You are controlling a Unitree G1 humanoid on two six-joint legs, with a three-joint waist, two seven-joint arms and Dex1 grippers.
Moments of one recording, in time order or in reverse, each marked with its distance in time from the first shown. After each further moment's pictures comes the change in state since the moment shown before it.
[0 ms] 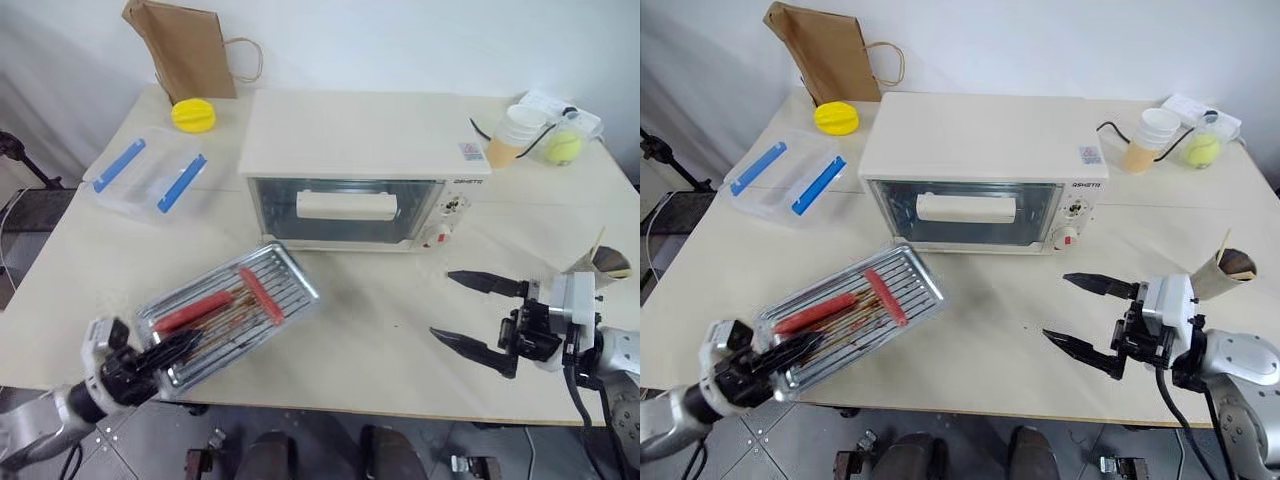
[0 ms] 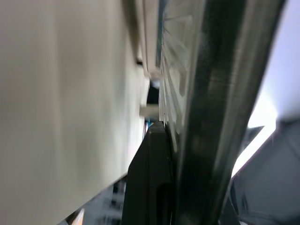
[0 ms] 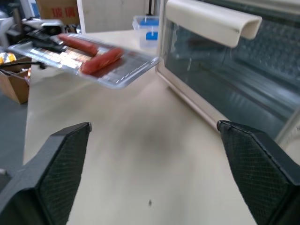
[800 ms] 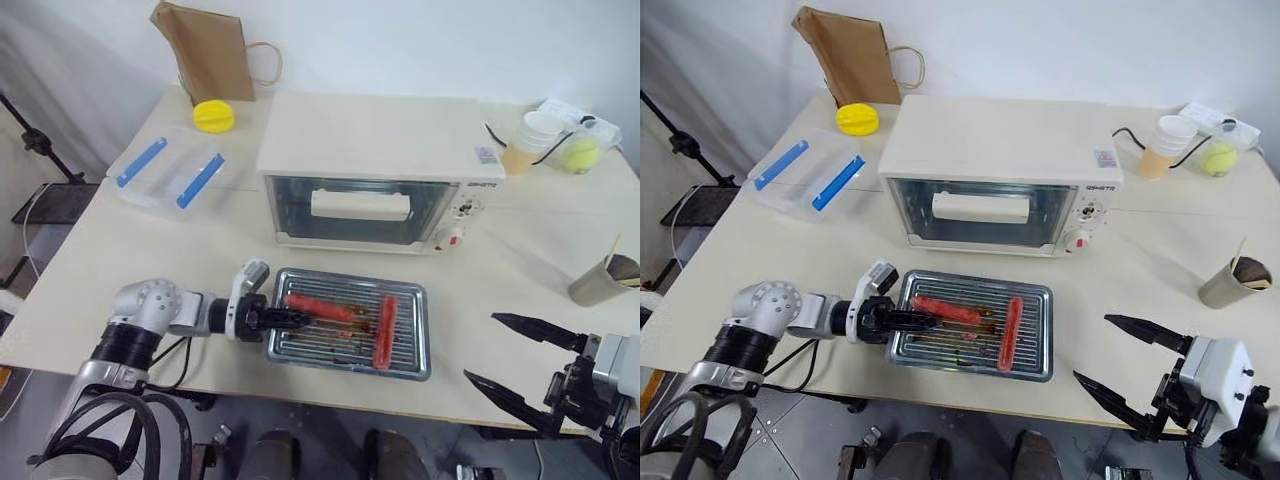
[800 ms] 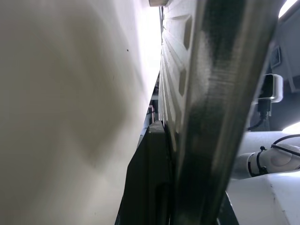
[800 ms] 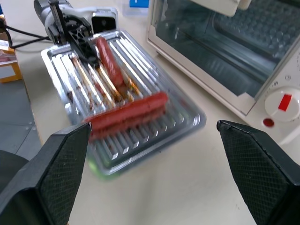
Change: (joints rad) left arm -0.736 -0.193 -0.625 0.233 0.884 0.028 -0.570; right arm 0.427 0.084 -0.244 -0.249 -0.022 -0.048 -0.098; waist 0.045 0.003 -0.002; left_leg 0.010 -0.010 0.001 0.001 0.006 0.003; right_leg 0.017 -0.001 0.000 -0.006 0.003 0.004
